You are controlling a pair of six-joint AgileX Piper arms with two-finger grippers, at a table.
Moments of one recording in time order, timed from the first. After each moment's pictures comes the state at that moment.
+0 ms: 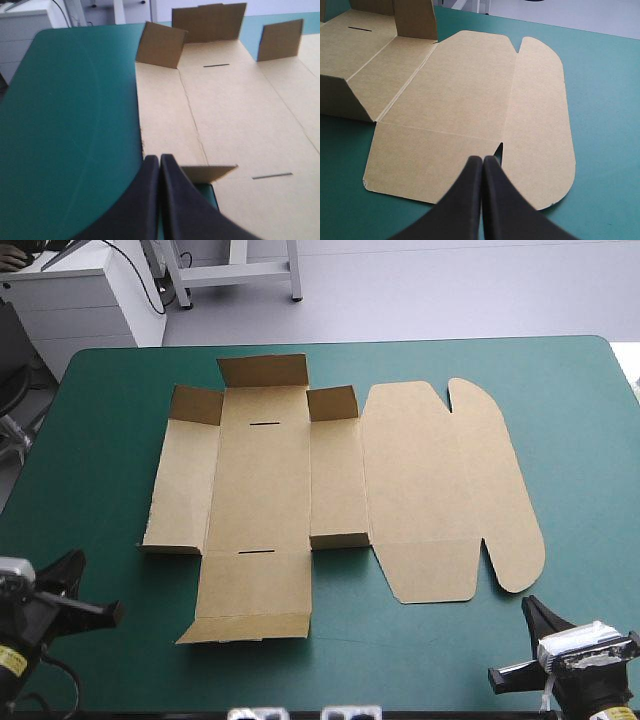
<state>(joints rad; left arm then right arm) -0.33 0.34 -0.68 0.26 0.83 -0.22 -0.26 -0.02 -0.42 0.53 0.89 -0.56</state>
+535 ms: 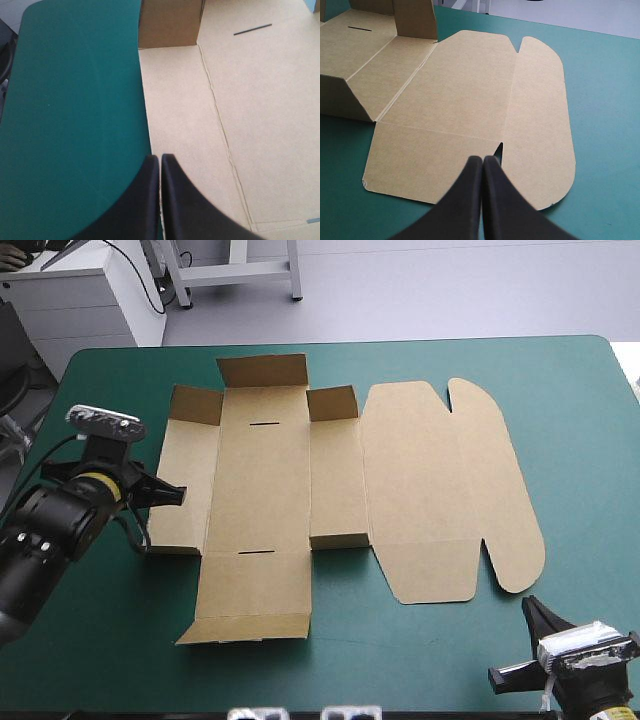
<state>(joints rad) -0.33 1.07 -1.04 0.37 0.80 -0.19 -0.26 -0.02 -0.42 0.53 0.89 -0.56</state>
